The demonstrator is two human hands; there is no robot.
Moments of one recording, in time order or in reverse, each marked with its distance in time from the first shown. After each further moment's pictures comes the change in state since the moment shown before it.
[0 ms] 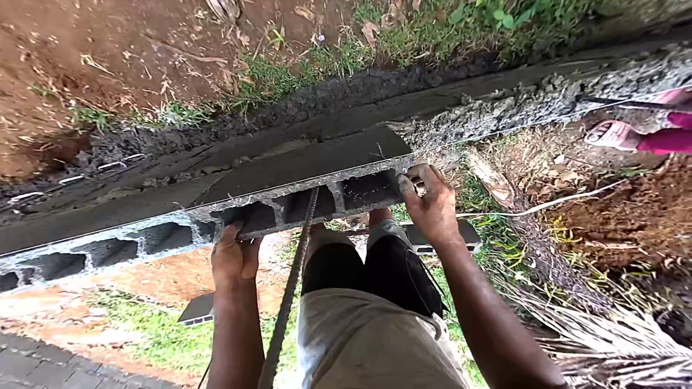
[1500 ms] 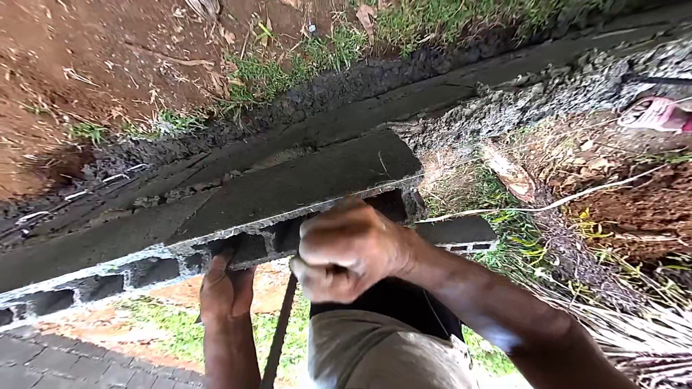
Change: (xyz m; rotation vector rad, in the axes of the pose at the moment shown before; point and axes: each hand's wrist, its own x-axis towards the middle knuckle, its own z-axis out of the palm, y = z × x) left_hand -0.005 0.000 0.003 -0.032 -0.057 0.058; right_hand 0.048 -0.102 0.049 0.831 -0.286 -0.796
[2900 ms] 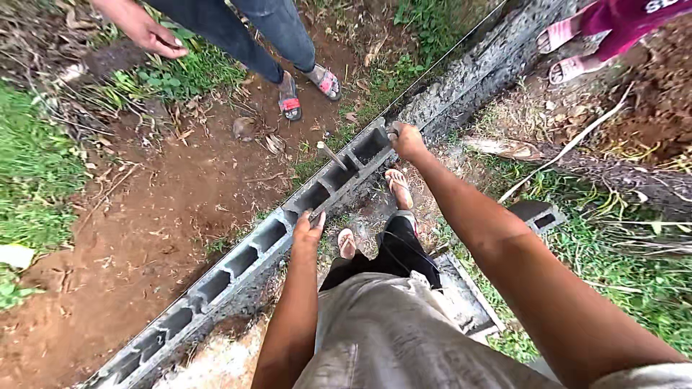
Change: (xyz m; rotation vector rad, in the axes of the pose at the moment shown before) left_hand 0.007 0.019 -0.033 -0.006 -0.294 -0.112; right_hand -0.096 -0.039 -0.017 -0.862 0.504 0.941
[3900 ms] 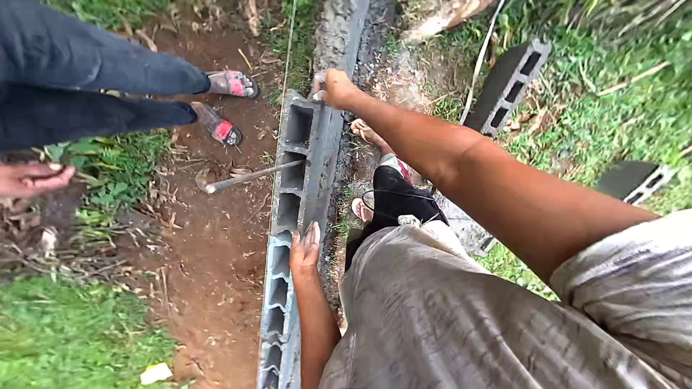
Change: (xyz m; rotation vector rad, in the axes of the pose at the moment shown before) left_hand -0.009 0.024 -0.036 0.470 -0.235 -0.084; right_hand -0.001 0.032 -0.002 0.393 0.096 0.100
